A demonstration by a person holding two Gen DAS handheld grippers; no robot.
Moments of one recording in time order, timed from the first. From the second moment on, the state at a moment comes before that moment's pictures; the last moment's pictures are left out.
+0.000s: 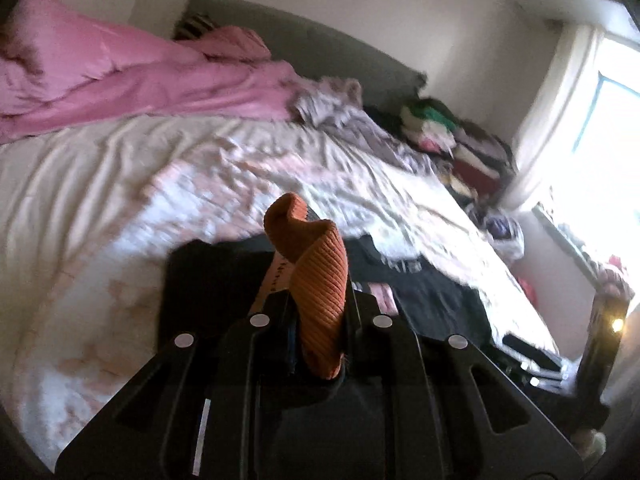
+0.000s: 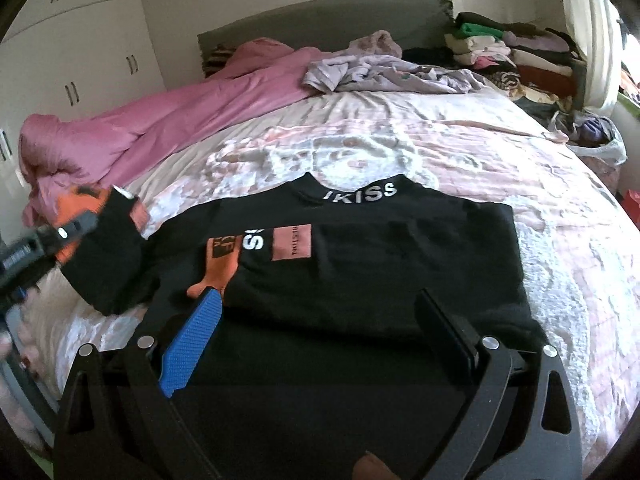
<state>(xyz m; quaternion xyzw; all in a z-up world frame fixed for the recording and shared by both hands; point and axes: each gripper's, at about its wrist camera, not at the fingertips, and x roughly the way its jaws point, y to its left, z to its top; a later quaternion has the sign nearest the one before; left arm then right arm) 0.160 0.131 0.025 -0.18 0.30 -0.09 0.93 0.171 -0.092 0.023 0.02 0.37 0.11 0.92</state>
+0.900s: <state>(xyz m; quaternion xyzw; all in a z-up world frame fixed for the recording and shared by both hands) 0.159 0.143 0.016 -0.11 0.31 -0.04 0.94 0.182 -0.011 -0.036 0.02 0.47 0.18 0.86</state>
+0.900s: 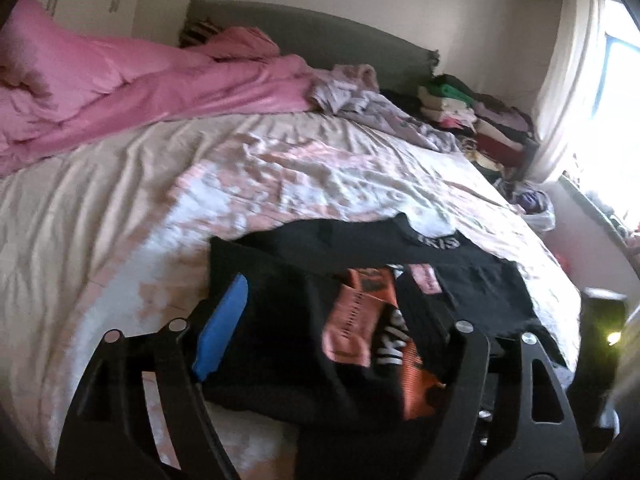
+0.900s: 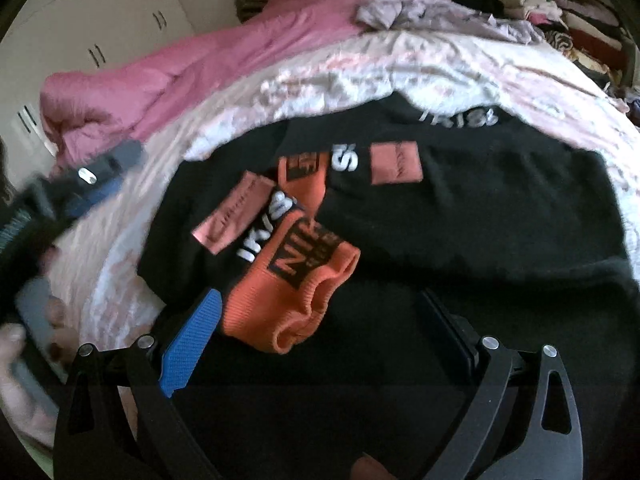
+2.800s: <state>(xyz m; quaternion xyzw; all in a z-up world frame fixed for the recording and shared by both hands) 0.247 0.031 -0.049 -0.02 0.44 -0.08 0.89 0.236 -0.177 0.020 0.01 0.37 0.06 0.93</state>
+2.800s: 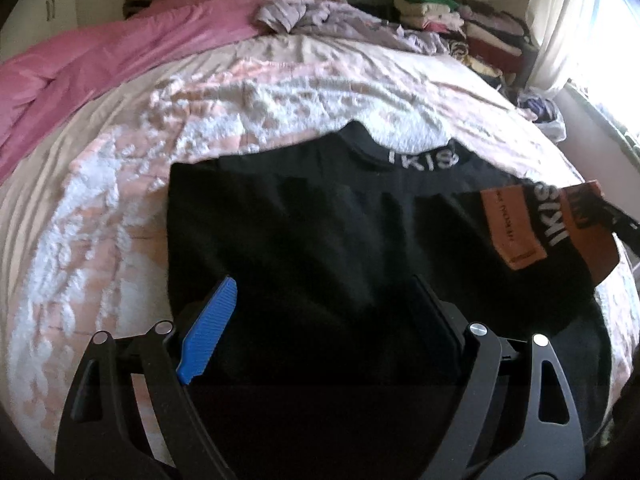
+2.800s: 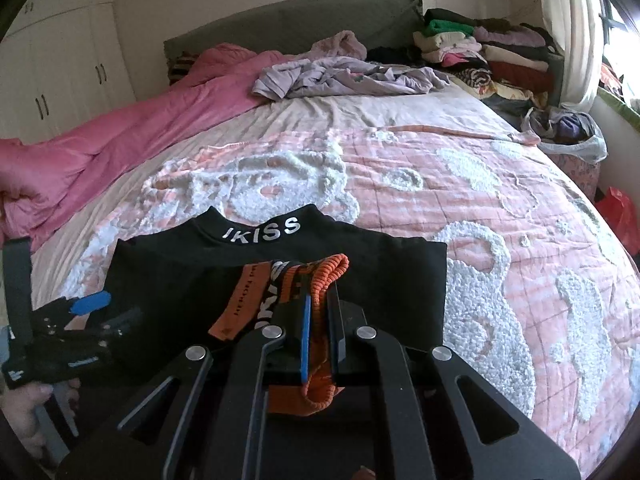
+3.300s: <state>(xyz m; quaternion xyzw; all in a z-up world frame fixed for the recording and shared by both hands) 0.245 0.031 -0.056 -0.01 0.44 -0.08 0.89 0.221 -0.145 -0.015 -0.02 0.42 0.11 0.90</state>
